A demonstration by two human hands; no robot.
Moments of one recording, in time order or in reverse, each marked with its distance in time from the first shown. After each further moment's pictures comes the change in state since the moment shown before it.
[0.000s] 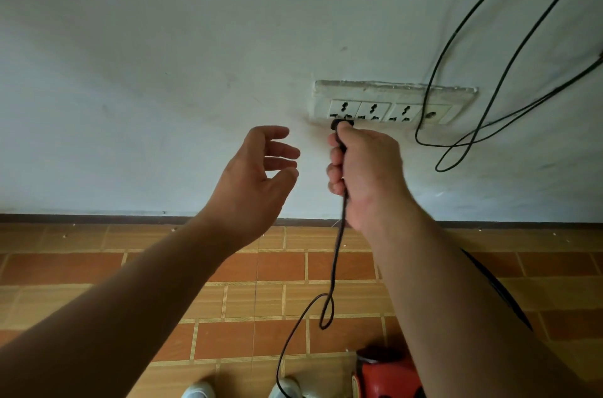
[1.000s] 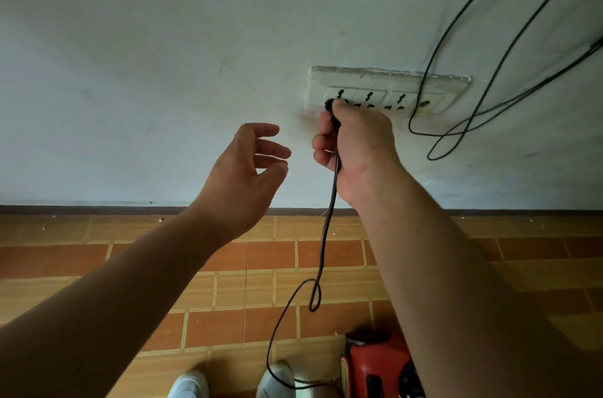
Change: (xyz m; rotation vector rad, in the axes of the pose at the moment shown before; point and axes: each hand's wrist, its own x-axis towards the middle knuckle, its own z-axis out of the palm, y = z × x) left_hand -0.002 -0.012 -0.001 -0.014 -0.038 -0.063; right_hand 0.011 -0.010 0.008 0.081 -0.001 0.038
